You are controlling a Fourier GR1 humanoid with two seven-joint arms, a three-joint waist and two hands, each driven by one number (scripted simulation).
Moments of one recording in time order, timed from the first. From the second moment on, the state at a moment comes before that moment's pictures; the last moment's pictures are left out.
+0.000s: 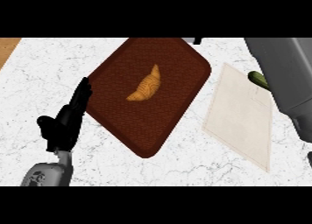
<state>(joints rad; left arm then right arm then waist) -0.13 0.10 -0.06 -1.55 -0.03 0.09 0.12 -1.25 -0.32 0.00 -0.67 0.81 -0.58 0.66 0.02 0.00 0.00</state>
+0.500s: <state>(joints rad) -0.13 0.09 -0.07 -1.56 -0.04 0.08 0.11 -1.37 -0.46 -0.09 -0.48 0.82 -0.56 0.64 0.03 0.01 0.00</state>
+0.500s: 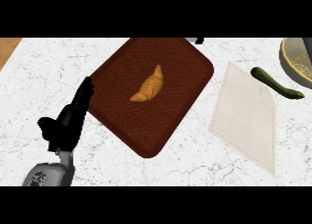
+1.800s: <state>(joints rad) -0.15 0.06 -0.09 -1.55 -0.05 0.06 0.08 -1.12 -0.73 -0.17 -0.14 0.85 -0.57 0.42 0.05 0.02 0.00</state>
